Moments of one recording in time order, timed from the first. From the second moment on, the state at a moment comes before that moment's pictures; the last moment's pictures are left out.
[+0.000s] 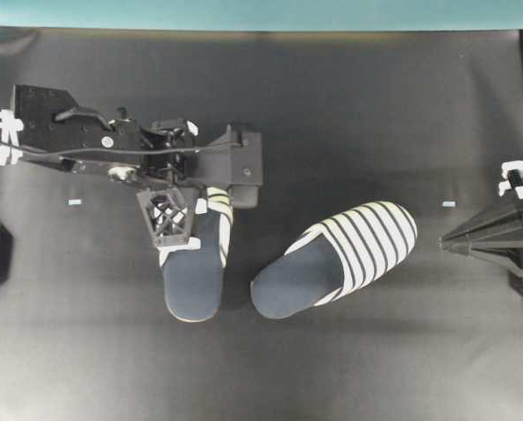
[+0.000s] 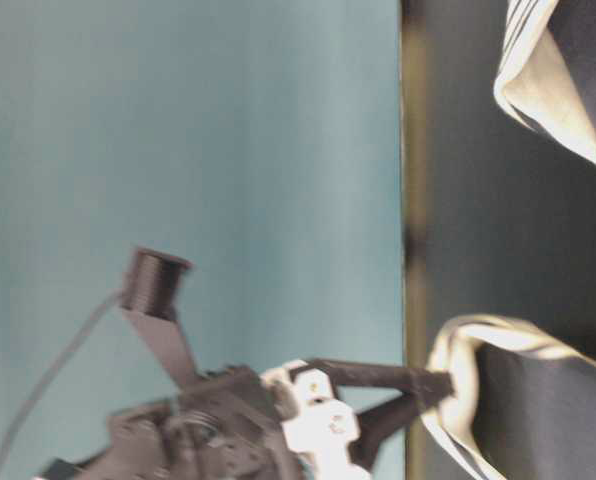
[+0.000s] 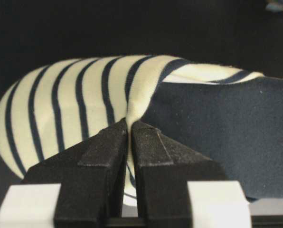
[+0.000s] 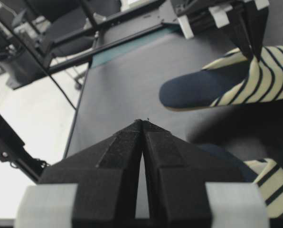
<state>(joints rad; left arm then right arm) 0.14 0.03 0.45 0.07 0.74 0.06 0.18 -1.03 1.19 0.06 -0.06 0.40</state>
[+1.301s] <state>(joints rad) 0.09 0.01 0.27 0.07 0.58 0.23 0.18 -1.03 1.20 0.06 -0.03 0.40</state>
